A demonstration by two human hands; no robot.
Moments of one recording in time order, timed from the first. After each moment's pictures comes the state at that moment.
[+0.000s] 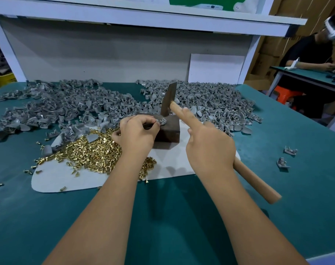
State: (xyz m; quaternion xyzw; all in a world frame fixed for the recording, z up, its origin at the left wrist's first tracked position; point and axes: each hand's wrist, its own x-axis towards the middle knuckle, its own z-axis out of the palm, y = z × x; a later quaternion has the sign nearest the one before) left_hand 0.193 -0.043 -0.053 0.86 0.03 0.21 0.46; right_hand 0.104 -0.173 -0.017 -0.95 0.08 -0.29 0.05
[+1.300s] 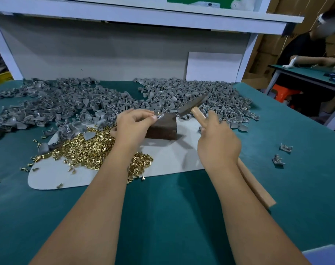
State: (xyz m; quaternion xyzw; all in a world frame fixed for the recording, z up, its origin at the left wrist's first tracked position) left_hand 0.191 -0.030 -0.043 0.77 -0.05 0.12 0.63; right_hand 0.118 -0.203 -0.029 -0.95 0.20 -0.24 0.07
